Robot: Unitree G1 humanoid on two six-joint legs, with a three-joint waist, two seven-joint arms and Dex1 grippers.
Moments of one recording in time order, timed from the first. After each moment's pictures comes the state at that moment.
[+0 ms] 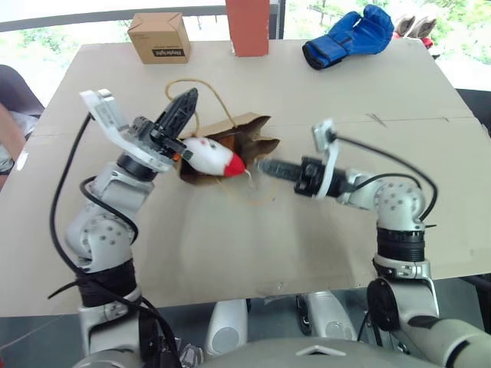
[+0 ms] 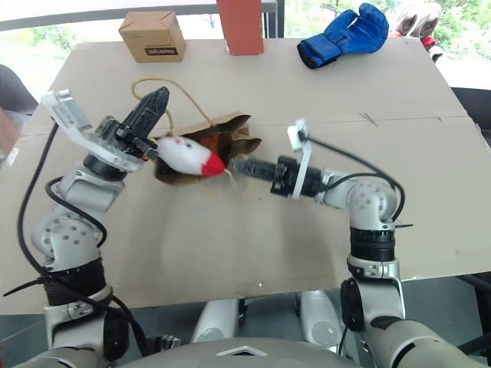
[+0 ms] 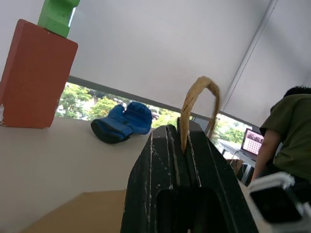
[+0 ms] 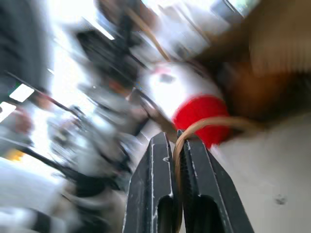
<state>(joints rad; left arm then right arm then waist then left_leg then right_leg) -0.39 0.50 0.40 -0.25 -1.00 0.55 -0.52 -0.69 -0.02 -0.29 -0.14 1.02 1.30 0.62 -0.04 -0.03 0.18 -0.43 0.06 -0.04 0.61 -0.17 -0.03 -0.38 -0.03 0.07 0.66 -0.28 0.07</state>
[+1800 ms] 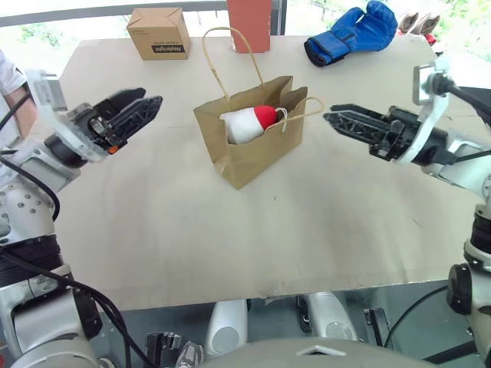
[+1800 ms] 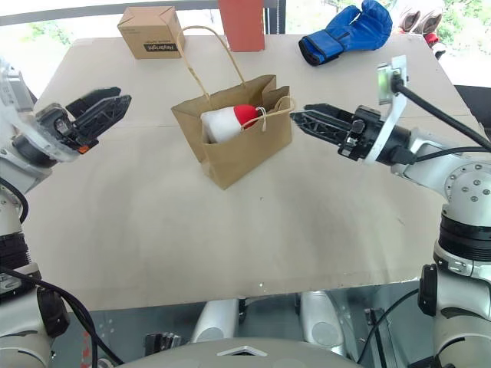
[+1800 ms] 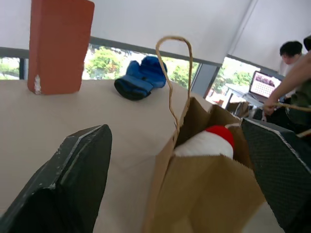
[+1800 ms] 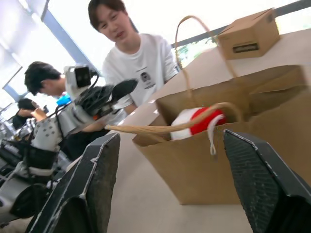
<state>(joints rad) -0.46 0.80 0.44 0.08 -0.86 0.67 -0.97 -0.62 -0.61 -0.26 -0.22 1.30 1.07 0.46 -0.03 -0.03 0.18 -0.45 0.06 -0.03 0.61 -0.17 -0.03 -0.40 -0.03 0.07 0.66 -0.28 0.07</state>
